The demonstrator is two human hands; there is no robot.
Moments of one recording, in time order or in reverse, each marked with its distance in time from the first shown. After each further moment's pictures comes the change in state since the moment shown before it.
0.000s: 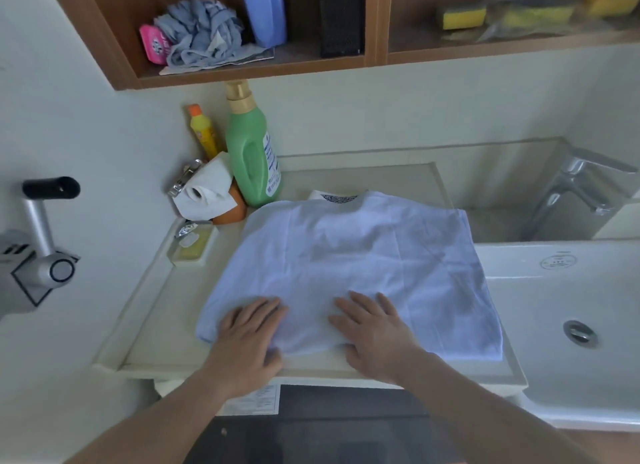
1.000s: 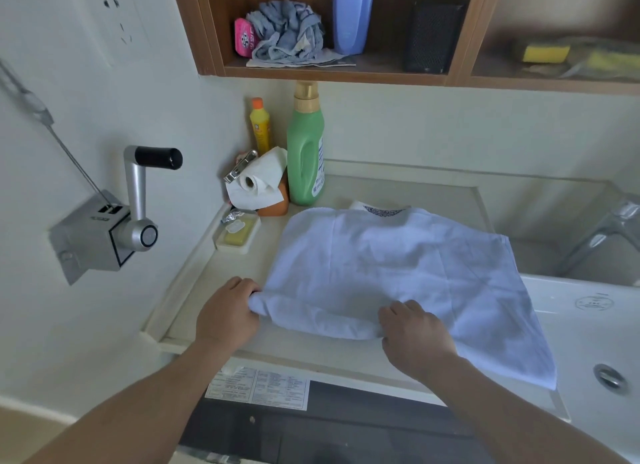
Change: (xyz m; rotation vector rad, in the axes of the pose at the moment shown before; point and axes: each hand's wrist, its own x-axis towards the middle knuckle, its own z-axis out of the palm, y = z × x) left_hand -0.013 -0.085 -0.017 -0.331 0.356 -0.395; right_hand 0.025 -0.022 -0.024 -0.121 0.031 0.161
